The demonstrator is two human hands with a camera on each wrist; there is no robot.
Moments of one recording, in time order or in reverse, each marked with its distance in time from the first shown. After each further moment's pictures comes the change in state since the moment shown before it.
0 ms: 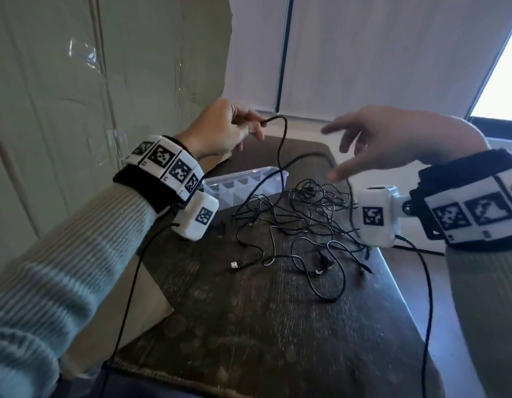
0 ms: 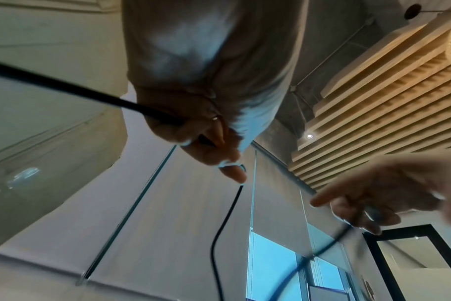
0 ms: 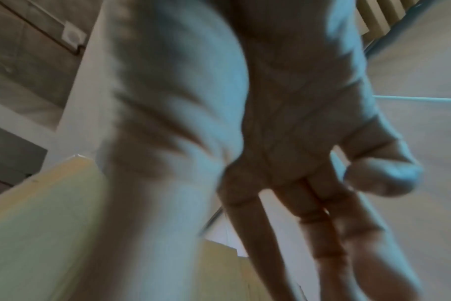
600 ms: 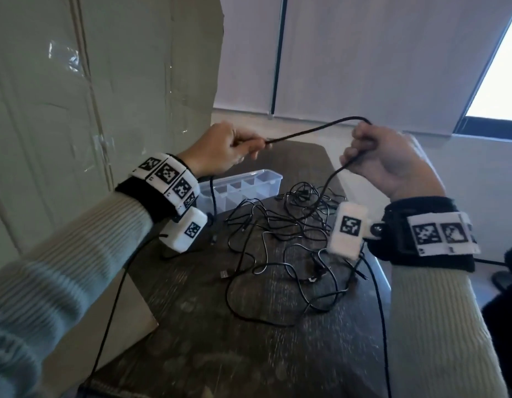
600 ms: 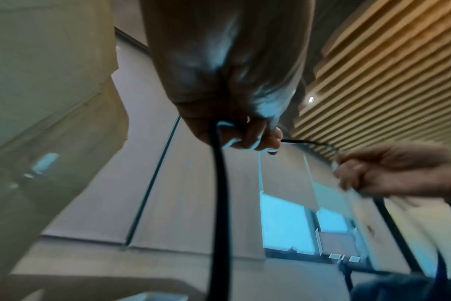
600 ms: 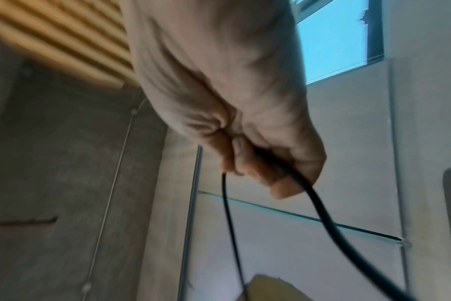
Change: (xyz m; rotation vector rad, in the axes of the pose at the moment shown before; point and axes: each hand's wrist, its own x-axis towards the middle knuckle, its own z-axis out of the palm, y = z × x) left_hand 0.009 -0.020 0.027 -0.034 -0.124 0.117; right_hand 0.044 0.055 0.053 1.614 0.380 0.159
